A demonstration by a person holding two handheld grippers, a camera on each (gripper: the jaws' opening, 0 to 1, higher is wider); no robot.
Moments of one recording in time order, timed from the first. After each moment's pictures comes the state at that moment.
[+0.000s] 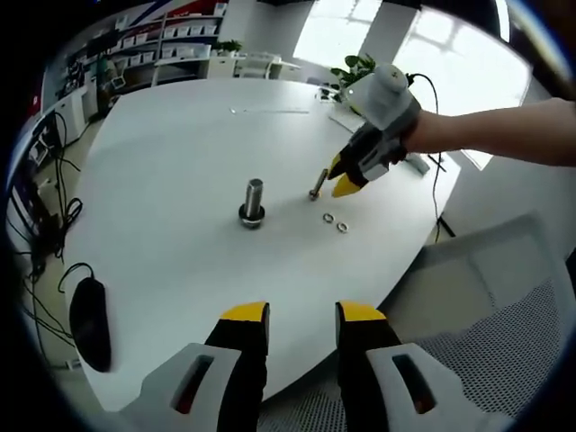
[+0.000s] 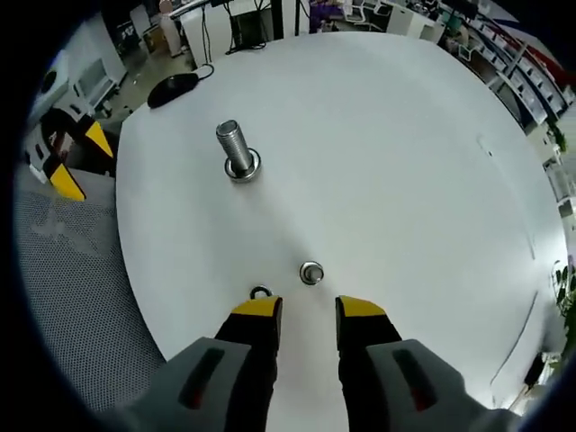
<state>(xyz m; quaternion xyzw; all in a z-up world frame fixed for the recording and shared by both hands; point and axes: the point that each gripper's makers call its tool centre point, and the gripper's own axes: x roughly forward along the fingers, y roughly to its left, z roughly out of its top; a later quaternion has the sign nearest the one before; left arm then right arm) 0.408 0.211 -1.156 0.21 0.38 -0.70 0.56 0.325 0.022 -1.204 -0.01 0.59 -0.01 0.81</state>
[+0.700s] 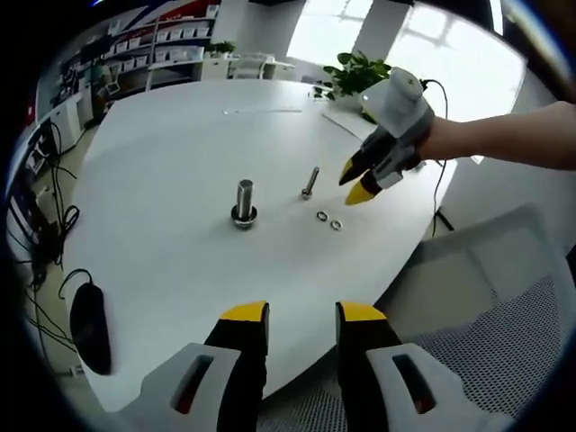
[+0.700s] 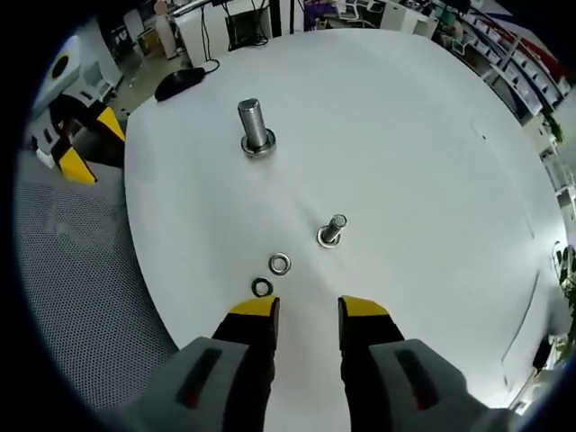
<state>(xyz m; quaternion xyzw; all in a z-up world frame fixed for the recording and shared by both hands) 0.402 0.211 -1.155 0.22 0.37 -0.71 0.56 0.299 0.034 -1.207 0.00 0.59 -0.02 0.81</state>
